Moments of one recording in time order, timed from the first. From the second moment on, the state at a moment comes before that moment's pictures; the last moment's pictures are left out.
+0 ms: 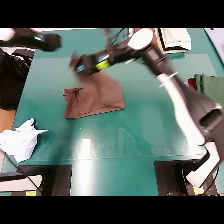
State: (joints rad) left arm -0.11 -1.41 1.78 1.29 -1.02 -1.52; right arm 0.60 -1.84 2.03 -0.57 1.08 1.30
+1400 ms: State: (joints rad) left arm -0.13 -1.27 1.77 1.32 -1.09 -1.48; right arm 0.29 -1.98 1.58 -0.60 1.13 1.29
